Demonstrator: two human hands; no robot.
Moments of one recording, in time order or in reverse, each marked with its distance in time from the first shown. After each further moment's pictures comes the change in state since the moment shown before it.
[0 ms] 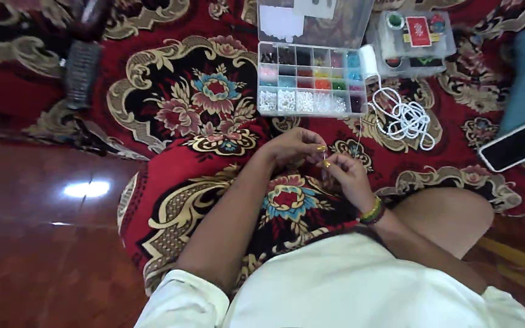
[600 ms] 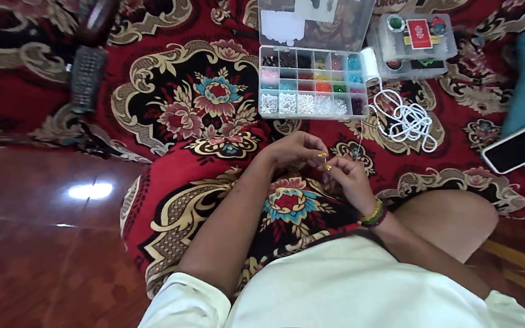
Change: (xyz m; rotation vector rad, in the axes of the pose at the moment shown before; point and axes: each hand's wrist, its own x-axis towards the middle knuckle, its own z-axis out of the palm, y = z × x) left_hand 0.001 -0.001 -0.001 0.050 -0.044 0.019; right_hand 0.001 0.002 -0.001 0.040 -0.012 0.022
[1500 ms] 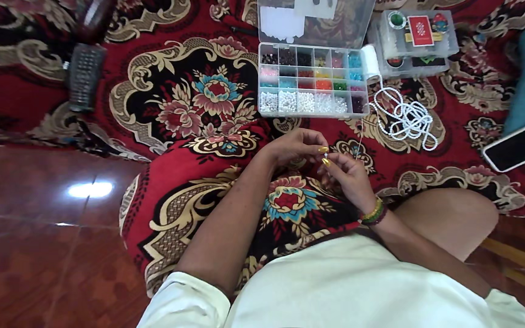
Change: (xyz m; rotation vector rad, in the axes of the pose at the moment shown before) left_hand 0.003 -0.003 -0.003 -0.029 0.003 0.065; right_hand 0.000 -0.002 0.003 0.058 0.015 0.037
